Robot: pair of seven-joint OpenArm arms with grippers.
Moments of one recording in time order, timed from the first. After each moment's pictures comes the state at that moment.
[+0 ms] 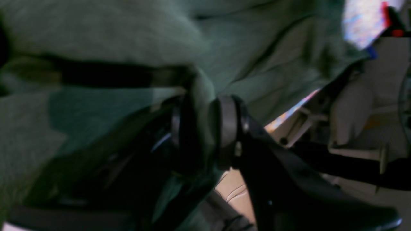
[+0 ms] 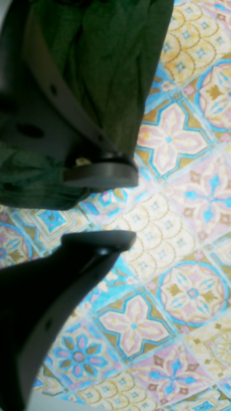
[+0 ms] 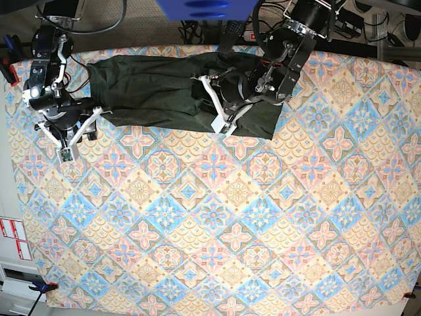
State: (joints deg) left arm 8.3 -7.0 24.6 90.9 -36.6 -7.2 53.3; right arm -15.4 16.2 16.5 106.8 16.4 19.5 -56.5
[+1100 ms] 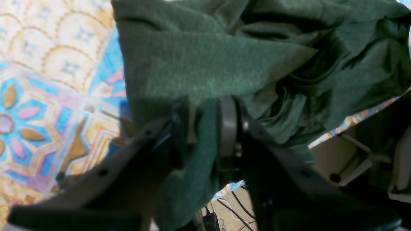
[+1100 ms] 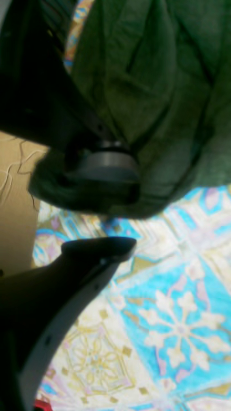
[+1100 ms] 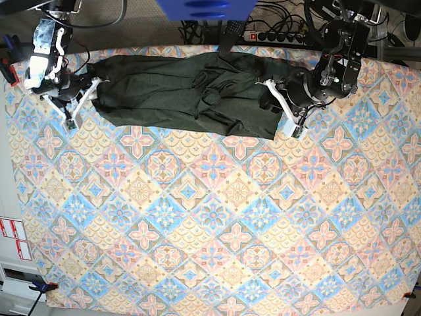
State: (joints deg) left arm 17.6 -22.9 9.4 103.9 -36.6 -7.3 52.8; right arm -17.7 16.0 19.8 94.4 16.1 27.1 -60.2
